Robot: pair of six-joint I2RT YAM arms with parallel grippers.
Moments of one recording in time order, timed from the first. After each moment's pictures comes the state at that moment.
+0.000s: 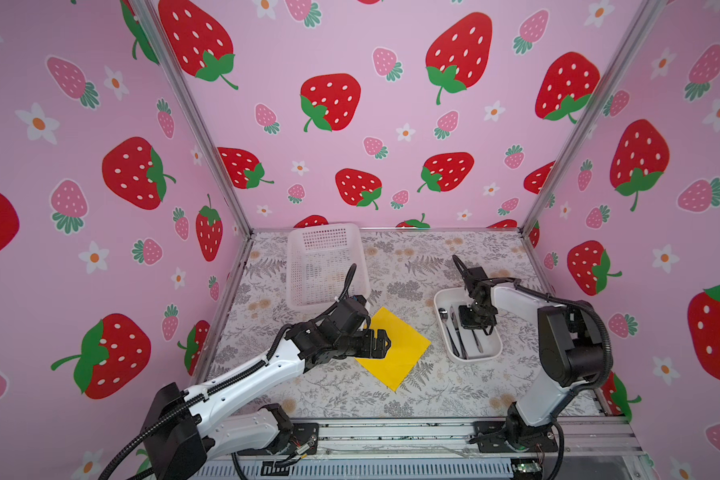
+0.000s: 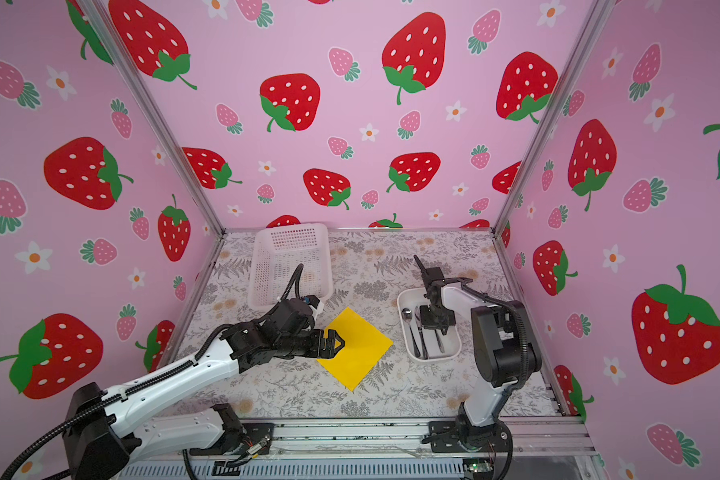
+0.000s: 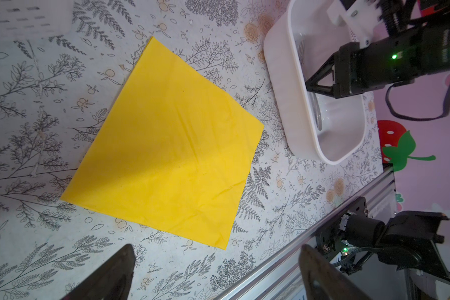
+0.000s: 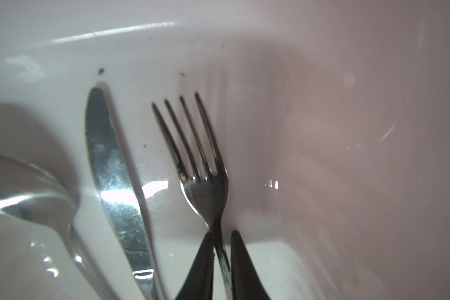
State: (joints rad) left arm -0.82 1.15 0.86 -0.60 0.11 -0.70; right arm 0.33 1.74 1.03 -0.75 0.07 0.19
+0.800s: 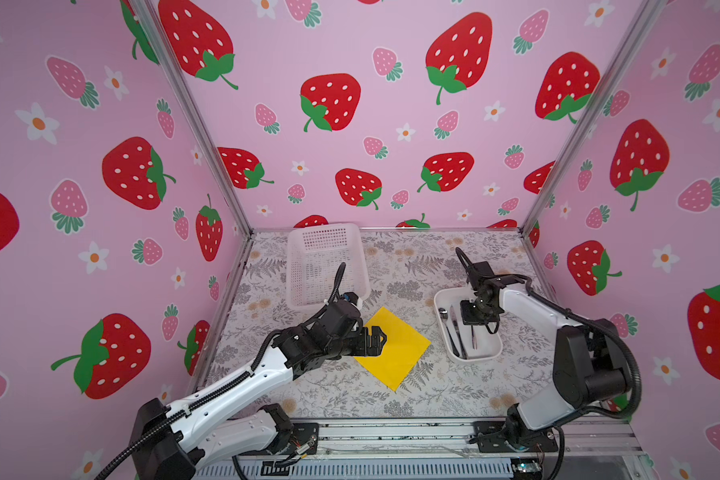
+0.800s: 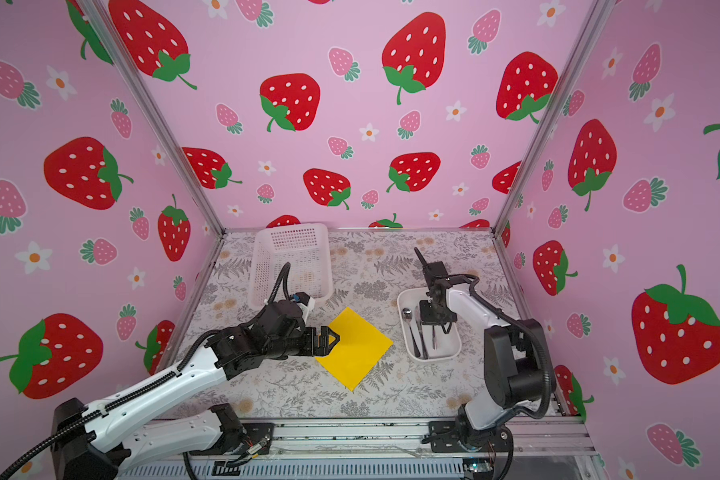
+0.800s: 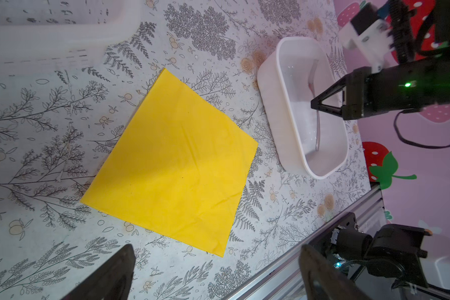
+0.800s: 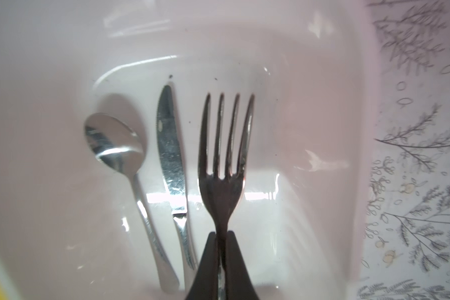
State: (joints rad) left arm -0.82 1.05 0.84 -0.60 0.04 -0.73; right arm 0.35 1.54 1.07 -0.84 0.05 0.21
